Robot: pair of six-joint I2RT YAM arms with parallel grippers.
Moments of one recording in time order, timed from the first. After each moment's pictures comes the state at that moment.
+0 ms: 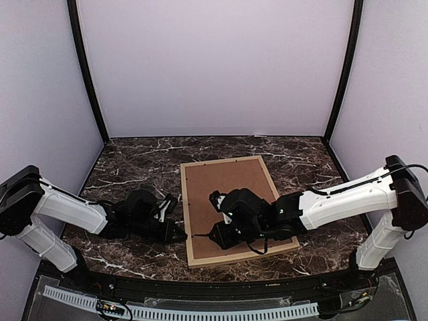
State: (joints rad) left arm -0.85 1.47 0.45 0.25 0.32 -0.73; right arm 1.28 1.63 1.01 -0.20 0.12 0.69
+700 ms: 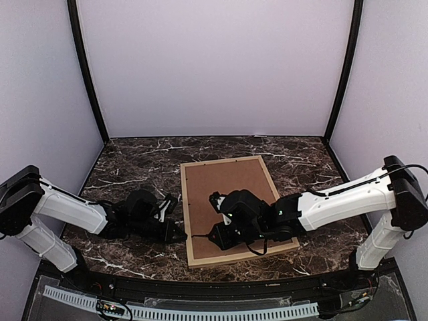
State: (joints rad) left arm -0.85 1.47 0.45 0.25 0.32 -0.73; right arm 1.28 1.64 1.00 -0.18 0.11 0.71
